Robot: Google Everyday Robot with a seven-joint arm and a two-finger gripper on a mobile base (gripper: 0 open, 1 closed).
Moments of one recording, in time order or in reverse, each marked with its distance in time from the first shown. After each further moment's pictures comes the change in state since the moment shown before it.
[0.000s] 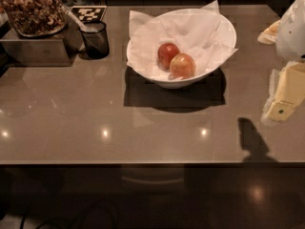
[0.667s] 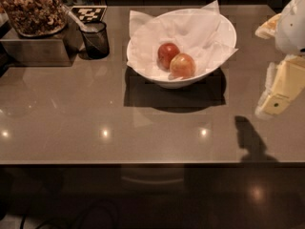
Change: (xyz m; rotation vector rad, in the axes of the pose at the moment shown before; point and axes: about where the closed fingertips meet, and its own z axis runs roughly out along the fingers) arm -0.010 -0.008 -0.004 0.016 -0.069 0.010
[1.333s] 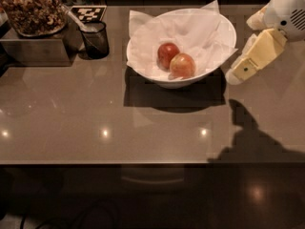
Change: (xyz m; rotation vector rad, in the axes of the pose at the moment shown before) arm -0.035 -0.051 0.012 -0.032 -0.272 0.249
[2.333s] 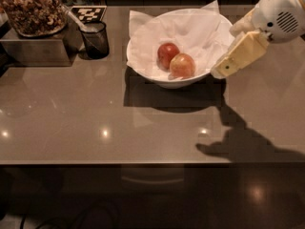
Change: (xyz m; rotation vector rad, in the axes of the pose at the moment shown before) arm -0.020 0.004 0.014 0.001 -0.054 -0.005
